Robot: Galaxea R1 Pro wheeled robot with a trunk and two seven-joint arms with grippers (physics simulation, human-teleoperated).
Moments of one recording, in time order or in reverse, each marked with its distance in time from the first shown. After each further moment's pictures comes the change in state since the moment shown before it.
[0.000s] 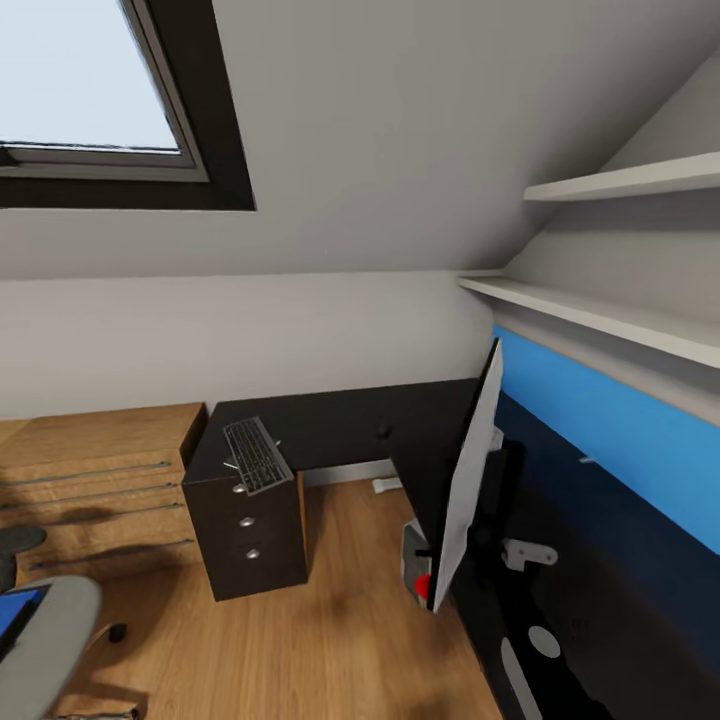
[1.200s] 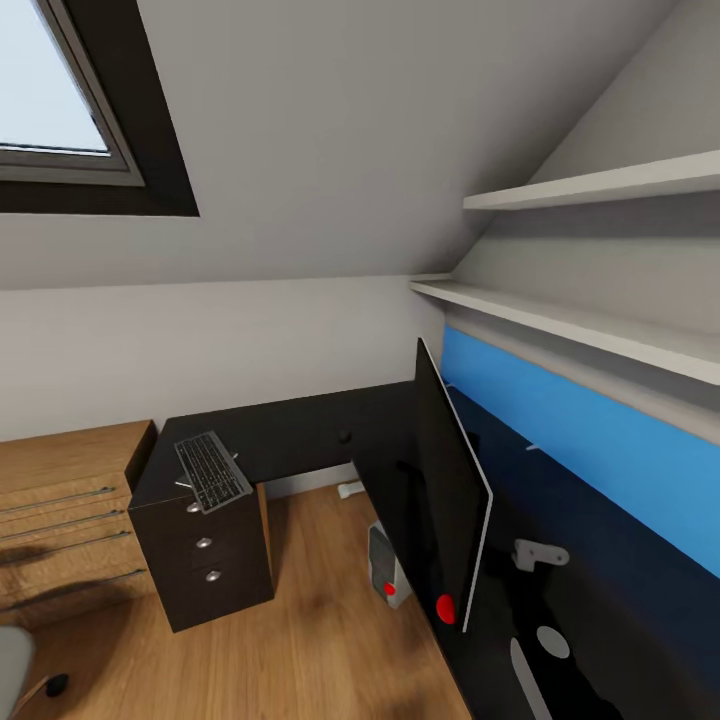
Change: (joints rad) left arm 0.000 -0.001 0.000 0.000 -0.001 0.000 0.000; right arm 0.001 -0.029 0.002 0.000 0.006 -0.002 -0.026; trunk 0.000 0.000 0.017
